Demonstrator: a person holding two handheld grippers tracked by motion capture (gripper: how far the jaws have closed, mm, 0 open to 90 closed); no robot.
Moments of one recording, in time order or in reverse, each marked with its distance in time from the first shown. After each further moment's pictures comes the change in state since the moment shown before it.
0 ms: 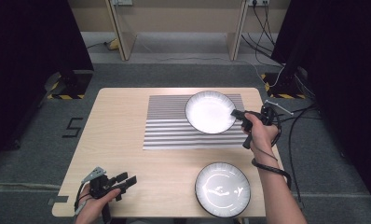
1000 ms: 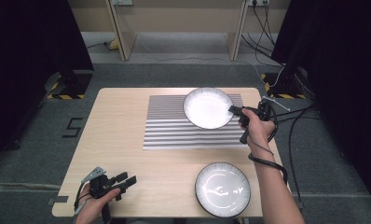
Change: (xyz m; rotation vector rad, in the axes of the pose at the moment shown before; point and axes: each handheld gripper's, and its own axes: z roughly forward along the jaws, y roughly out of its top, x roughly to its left) left arm 0.001 0.000 0.000 0.000 -0.001 -0.001; right arm 0.006 0.008 0.013 -0.004 0.003 0.011
